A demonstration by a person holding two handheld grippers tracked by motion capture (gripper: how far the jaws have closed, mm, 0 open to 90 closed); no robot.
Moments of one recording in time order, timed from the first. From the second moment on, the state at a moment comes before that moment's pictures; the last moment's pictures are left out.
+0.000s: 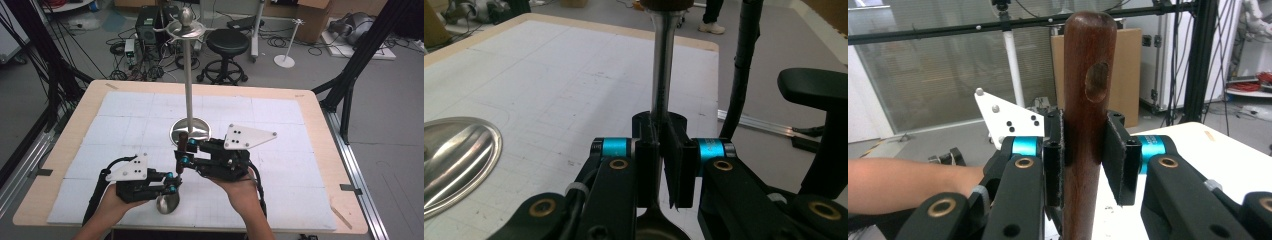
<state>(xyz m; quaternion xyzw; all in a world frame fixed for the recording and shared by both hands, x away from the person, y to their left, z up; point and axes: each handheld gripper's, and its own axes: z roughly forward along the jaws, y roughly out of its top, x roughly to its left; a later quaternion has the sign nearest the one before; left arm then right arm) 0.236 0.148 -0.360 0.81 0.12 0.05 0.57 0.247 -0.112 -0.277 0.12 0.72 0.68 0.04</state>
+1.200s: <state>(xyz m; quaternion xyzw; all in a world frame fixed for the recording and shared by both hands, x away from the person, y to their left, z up) 0.242 0.141 -0.364 0.77 0.09 -0.02 0.63 0.256 -0.113 -0.269 0.04 0.73 0.68 -0.02</state>
